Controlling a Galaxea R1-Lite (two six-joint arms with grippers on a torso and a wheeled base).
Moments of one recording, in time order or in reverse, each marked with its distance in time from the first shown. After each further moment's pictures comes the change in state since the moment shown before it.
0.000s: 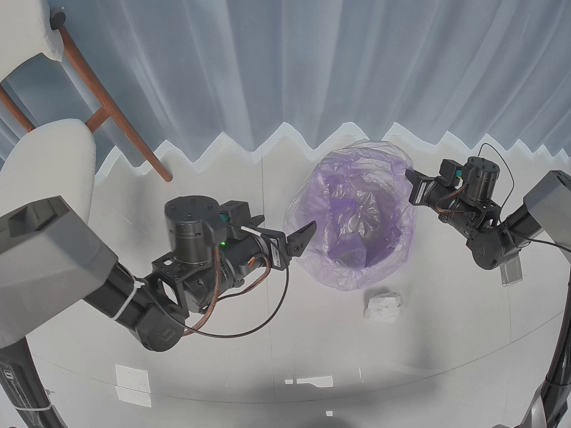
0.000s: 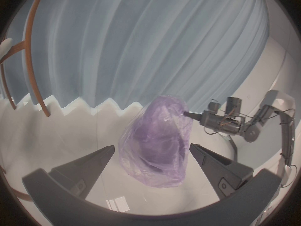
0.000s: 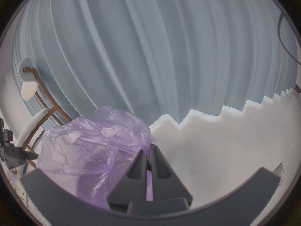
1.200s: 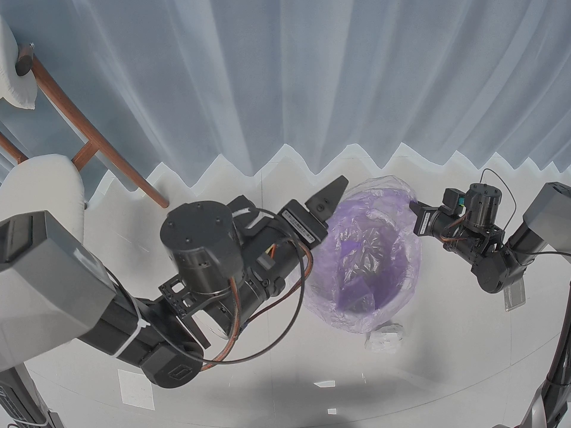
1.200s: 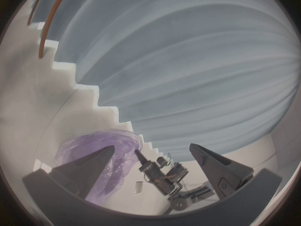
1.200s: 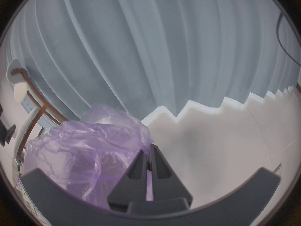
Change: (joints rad) left arm -0.192 -0.067 0.040 -0.206 0.163 -0.695; right arm -0.011 -0.009 0.201 -0.063 0.001 -0.002
